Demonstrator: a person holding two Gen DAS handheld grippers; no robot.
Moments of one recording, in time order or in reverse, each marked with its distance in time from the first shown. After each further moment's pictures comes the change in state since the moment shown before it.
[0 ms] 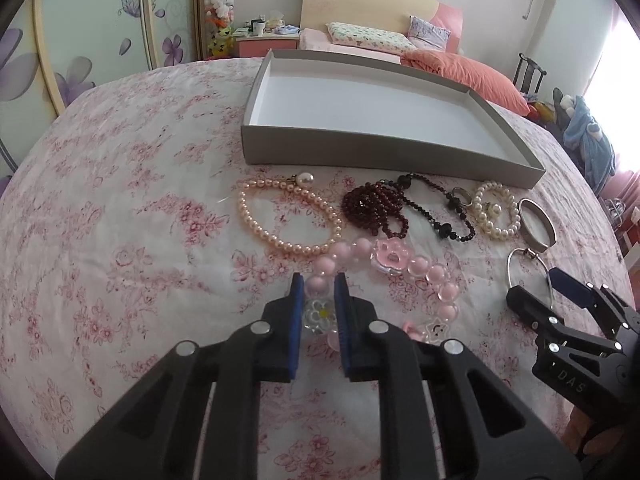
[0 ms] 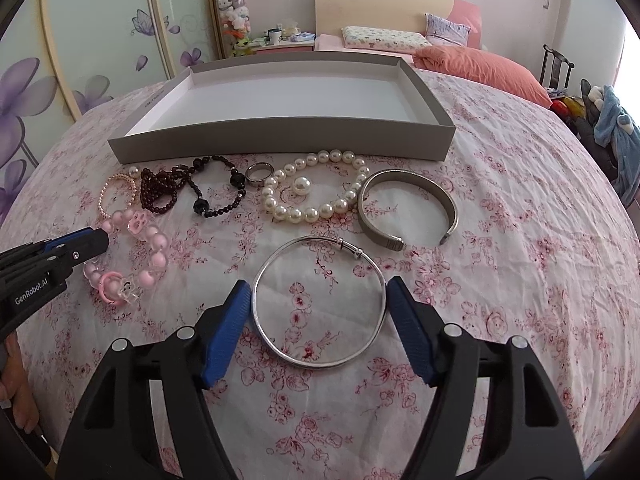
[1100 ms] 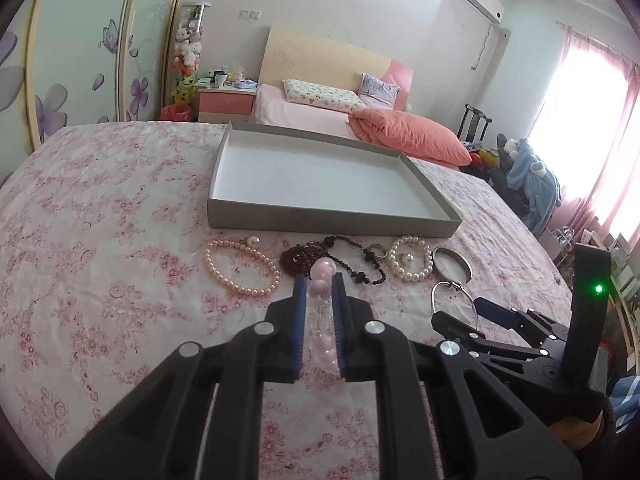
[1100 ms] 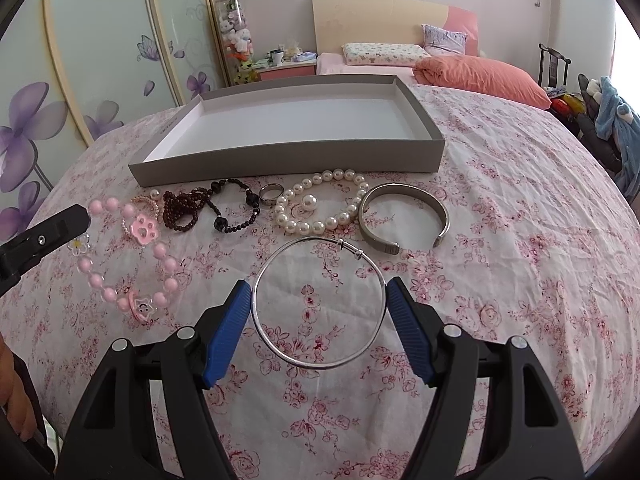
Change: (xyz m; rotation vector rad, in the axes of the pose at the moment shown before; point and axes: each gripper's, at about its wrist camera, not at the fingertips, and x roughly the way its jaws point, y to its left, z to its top) left arm -0.061 -0.010 -0.003 0.009 -0.223 -0.208; right arm -0.019 -0.006 -0.003 0.041 -0.074 0.042
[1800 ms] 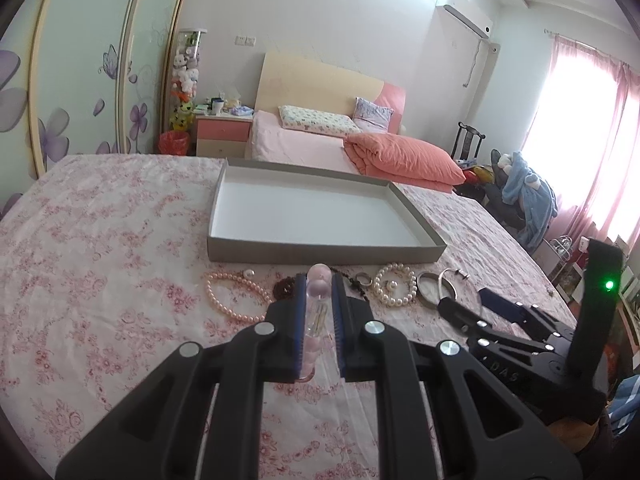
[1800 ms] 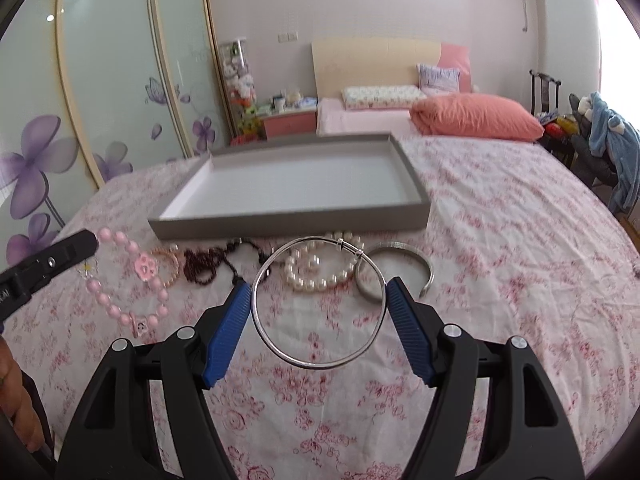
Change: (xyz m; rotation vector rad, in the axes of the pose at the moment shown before) left arm -0.027 -0.014 0.009 0.031 -0.099 0.008; right arm -0.038 -0.001 0.016 0.017 -0.210 0.013
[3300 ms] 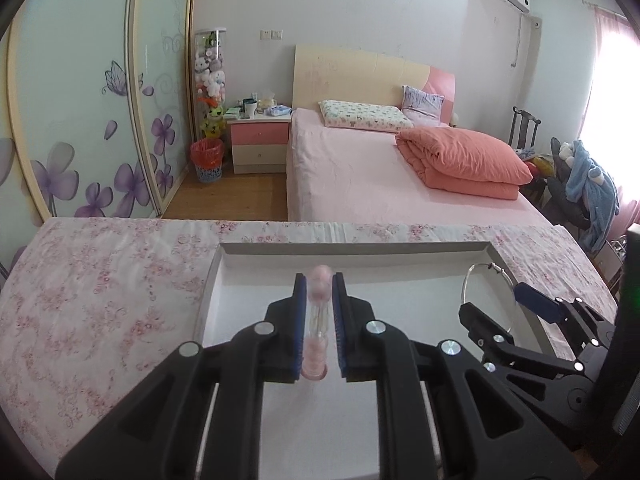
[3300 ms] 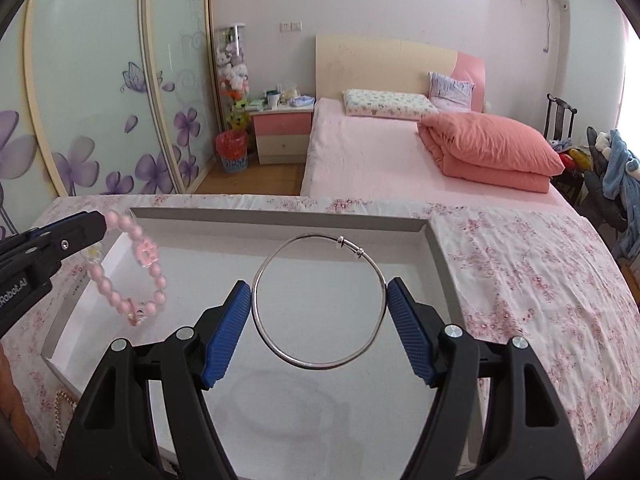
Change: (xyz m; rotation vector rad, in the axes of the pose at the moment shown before) left arm 0.194 0.015 0.132 0.037 0.046 0.210; right arm 0.167 -0.004 0.118 -0.083 0.055 -0.053
